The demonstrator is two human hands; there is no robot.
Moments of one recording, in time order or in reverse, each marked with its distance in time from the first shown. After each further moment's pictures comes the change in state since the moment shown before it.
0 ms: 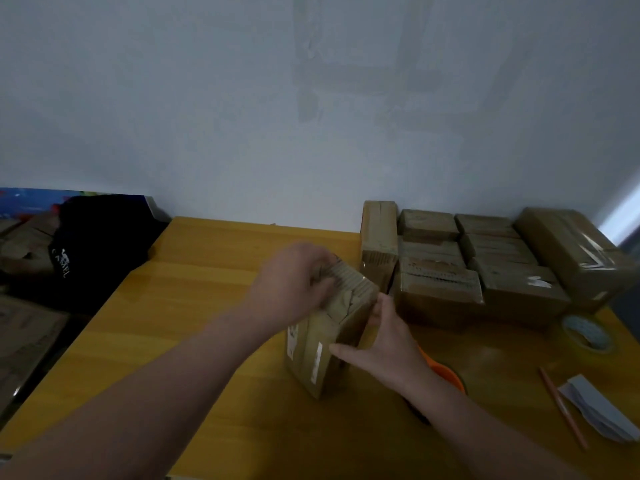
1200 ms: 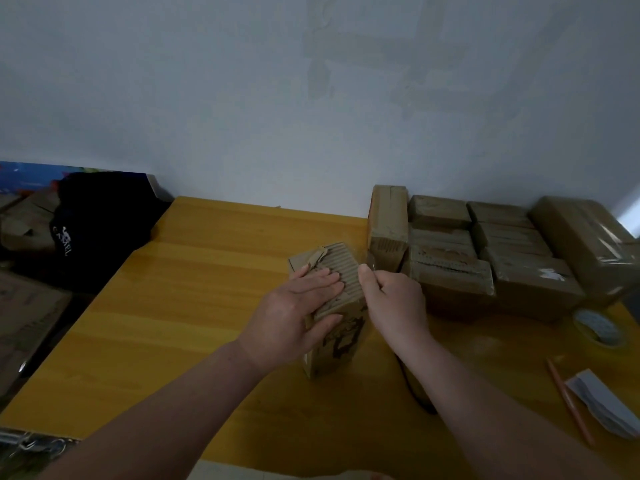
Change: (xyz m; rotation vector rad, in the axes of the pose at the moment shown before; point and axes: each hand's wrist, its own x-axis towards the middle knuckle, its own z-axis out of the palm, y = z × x) left_hand -0.050 -0.041 0.052 -0.063 0.182 0.297; right_hand 0.030 -0.034 0.002 -0.227 0.257 -0.041
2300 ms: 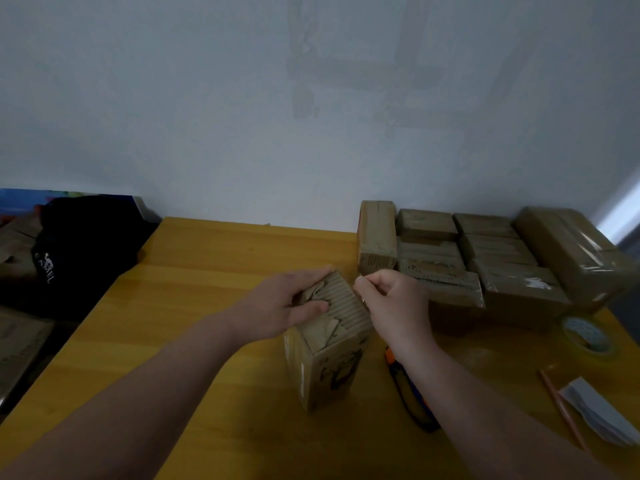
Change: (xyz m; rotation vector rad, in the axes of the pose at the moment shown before) left_hand 0.049 -0.032 -0.020 -0.341 -0.531 -0.309; right_hand 0.012 -0.004 -0.014 0.237 0.131 0.107
